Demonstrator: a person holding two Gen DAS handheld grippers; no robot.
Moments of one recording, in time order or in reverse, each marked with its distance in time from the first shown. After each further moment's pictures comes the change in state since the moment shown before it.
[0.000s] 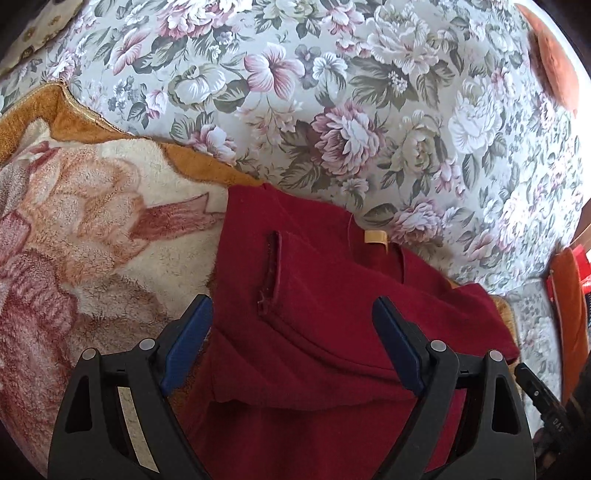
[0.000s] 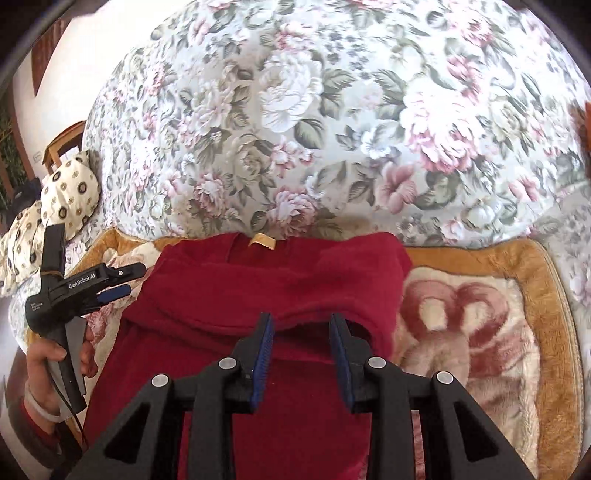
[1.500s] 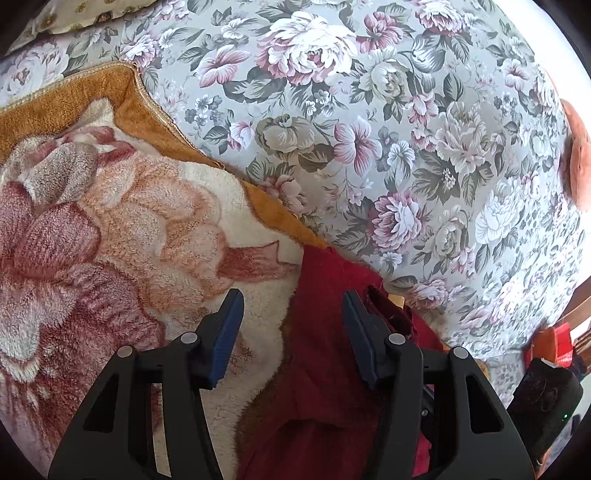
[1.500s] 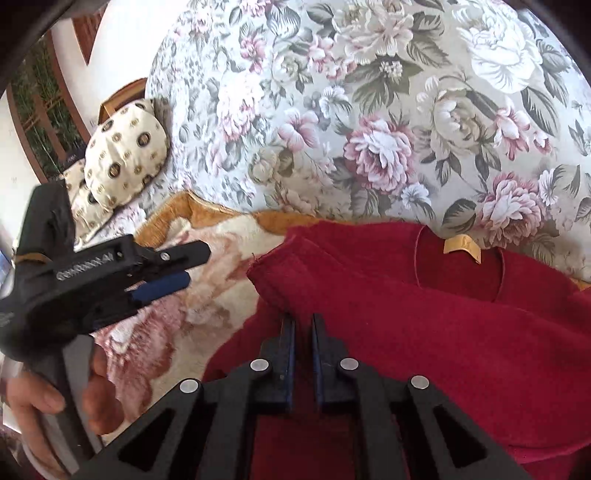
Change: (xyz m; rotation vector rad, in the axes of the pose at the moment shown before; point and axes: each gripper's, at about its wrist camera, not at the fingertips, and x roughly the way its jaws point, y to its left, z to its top) left arm -0.052 0.070 0.025 -0.242 -0.108 -0.021; right arm 0.128 0.174 0.026 -0.157 0.066 0.328
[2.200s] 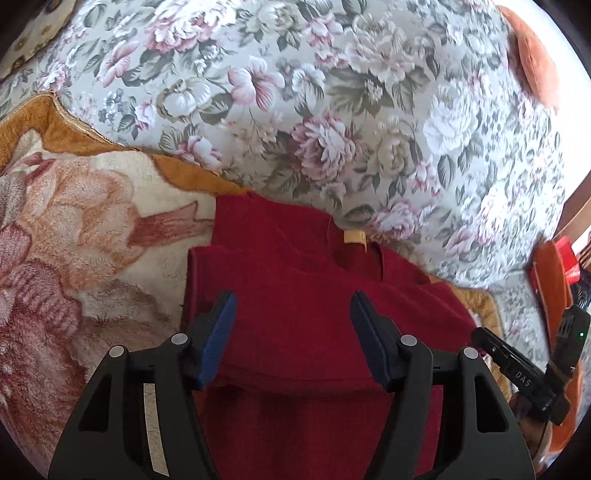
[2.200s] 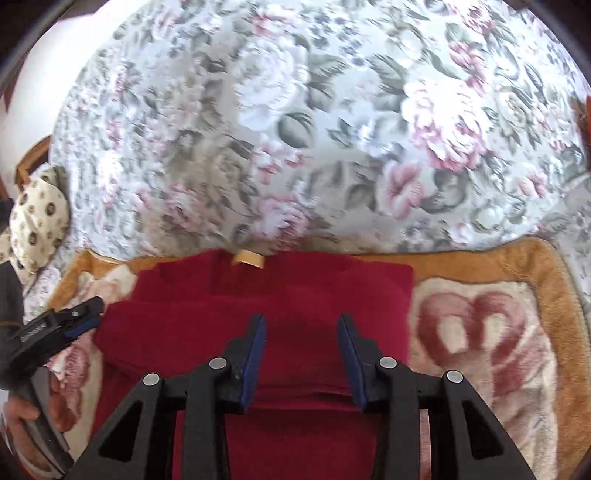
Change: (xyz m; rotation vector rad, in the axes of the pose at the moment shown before) left arm 0.032 -0.064 -0.050 0.291 0.123 -0.033; right arm -0.122 -0.123 -0.030 0.180 -0.003 -0.488
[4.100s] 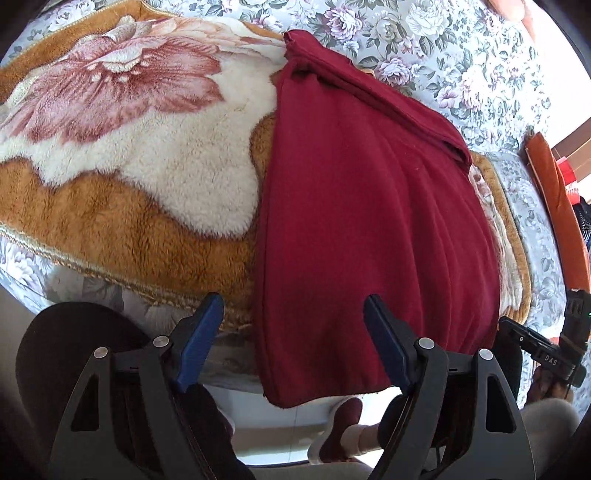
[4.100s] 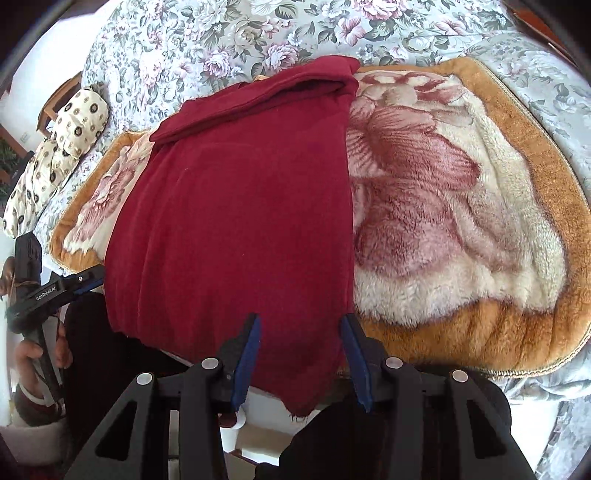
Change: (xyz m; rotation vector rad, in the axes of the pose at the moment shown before) left arm -0.142 0.038 -0.231 -0.005 0.255 0.052; right arm -0.154 -0.027 -0.237 0.037 0.304 0.170
